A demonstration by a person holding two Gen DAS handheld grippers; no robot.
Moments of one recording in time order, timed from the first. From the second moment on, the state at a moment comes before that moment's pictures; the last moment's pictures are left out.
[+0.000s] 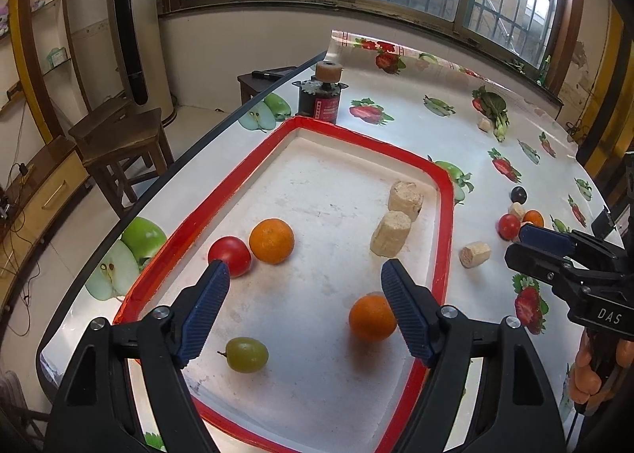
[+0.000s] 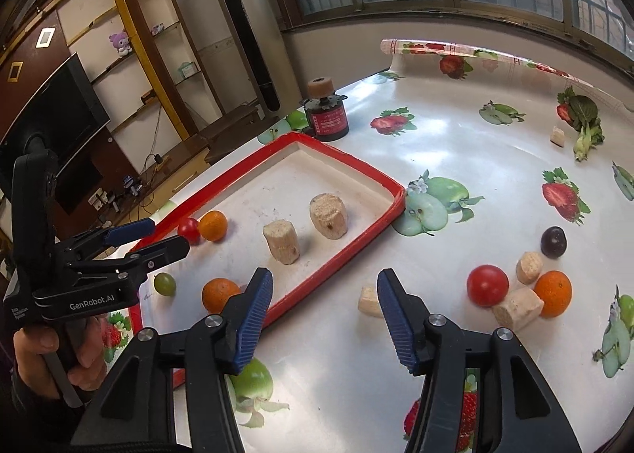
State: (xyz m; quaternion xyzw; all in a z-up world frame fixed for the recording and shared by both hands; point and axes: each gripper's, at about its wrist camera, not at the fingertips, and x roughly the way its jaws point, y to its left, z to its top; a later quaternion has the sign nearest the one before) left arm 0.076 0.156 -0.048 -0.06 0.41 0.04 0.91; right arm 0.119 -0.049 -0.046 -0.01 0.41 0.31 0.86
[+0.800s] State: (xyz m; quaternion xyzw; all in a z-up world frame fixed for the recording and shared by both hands) left arm 0.065 0.081 -0.039 -0.04 0.42 -0.03 0.91; right arm 0.085 -0.163 -0.054 0.02 0.42 0.22 0.88
